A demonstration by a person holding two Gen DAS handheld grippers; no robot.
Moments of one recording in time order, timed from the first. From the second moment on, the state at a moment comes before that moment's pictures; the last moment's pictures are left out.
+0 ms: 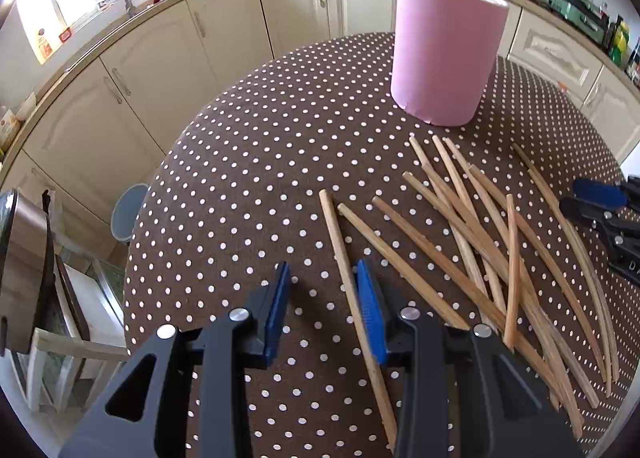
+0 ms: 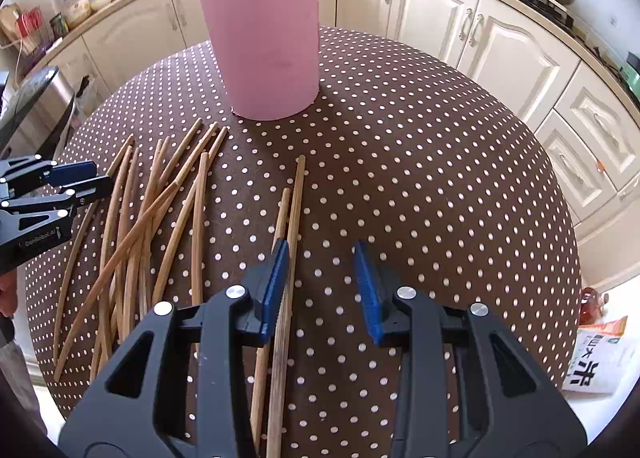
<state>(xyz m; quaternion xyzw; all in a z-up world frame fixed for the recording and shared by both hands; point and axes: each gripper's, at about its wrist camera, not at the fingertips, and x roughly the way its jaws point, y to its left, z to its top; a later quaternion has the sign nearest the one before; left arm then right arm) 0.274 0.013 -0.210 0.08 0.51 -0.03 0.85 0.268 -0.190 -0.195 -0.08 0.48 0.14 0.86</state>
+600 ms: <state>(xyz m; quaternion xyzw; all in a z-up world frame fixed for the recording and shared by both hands) 0.288 0.025 -0.191 0.05 0.52 -0.04 0.85 0.296 -0.201 -0.180 -0.04 0.50 0.15 0.85</state>
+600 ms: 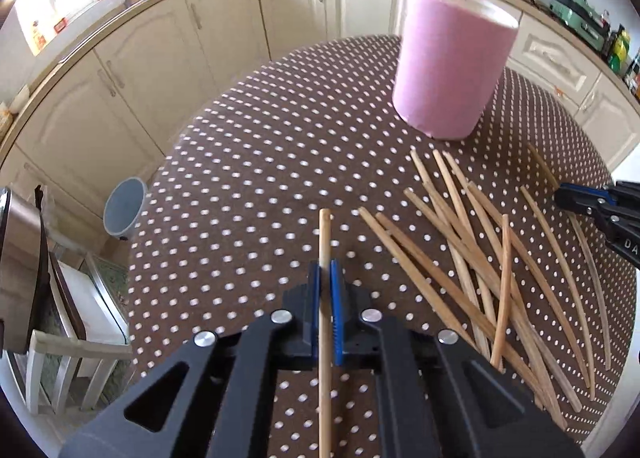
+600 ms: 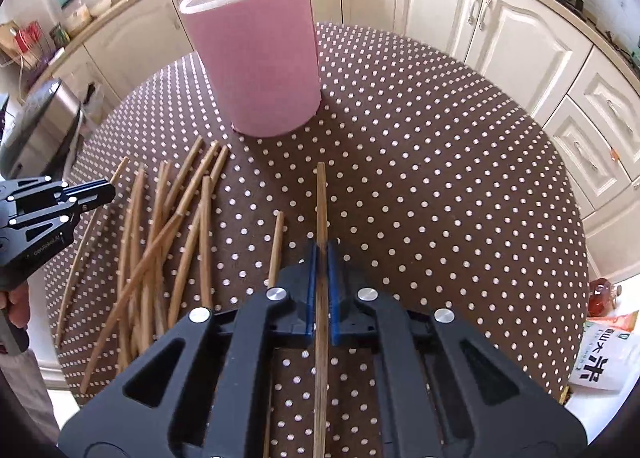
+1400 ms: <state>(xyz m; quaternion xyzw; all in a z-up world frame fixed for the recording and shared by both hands) 0.237 -0.011 0.020 -0.01 0.29 -0.14 0.95 0.243 -0.194 -0.023 0.00 0.31 0.21 0.93</state>
